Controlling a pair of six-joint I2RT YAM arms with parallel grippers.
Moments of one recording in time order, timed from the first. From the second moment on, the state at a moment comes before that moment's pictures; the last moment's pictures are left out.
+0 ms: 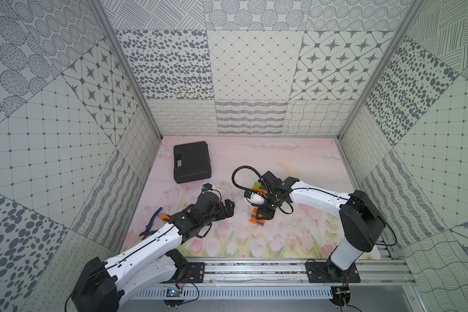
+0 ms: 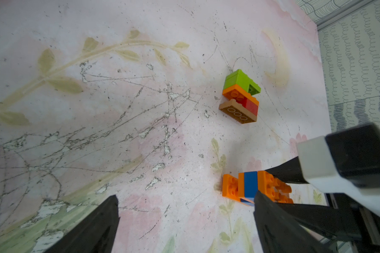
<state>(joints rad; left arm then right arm) -0.71 0.92 0.52 -0.35 -0.07 -0.83 0.76 1.69 1.12 -0.72 -0.43 -0.35</state>
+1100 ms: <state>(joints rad) -0.71 0.86 0.51 -0.39 -0.09 -0.85 0.75 2.06 1.51 -0.92 -0.69 -0.42</state>
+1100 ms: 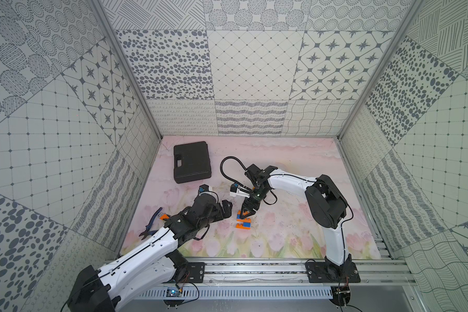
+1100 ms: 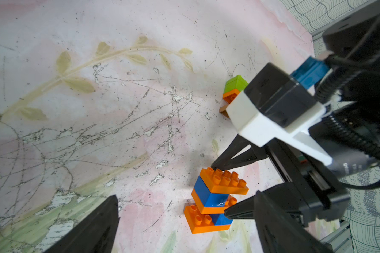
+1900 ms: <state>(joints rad) -0.71 0.83 0.54 -0.40 -0.23 -0.76 0.65 1.18 0.75 -0.30 0.31 -0.02</state>
